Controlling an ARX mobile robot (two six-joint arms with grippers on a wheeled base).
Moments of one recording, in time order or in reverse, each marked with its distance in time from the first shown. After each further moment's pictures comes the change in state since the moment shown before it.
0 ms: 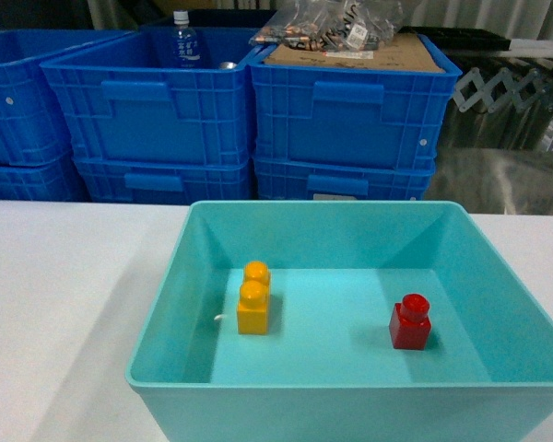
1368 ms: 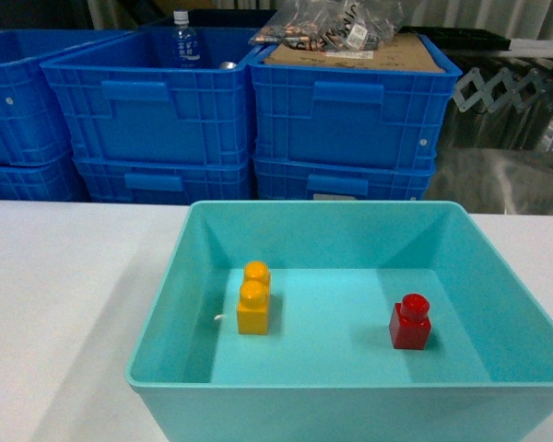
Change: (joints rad) left arm 0.000 0.000 0.000 0.000 0.000 0.000; right arm 0.000 0.000 0.000 0.000 0.000 0.000
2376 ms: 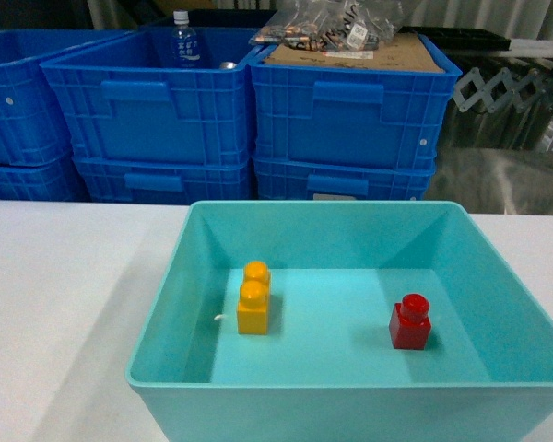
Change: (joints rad) left arm 0.000 0.000 0.000 0.000 0.000 0.000; right arm 0.000 0.000 0.000 0.000 0.000 0.000
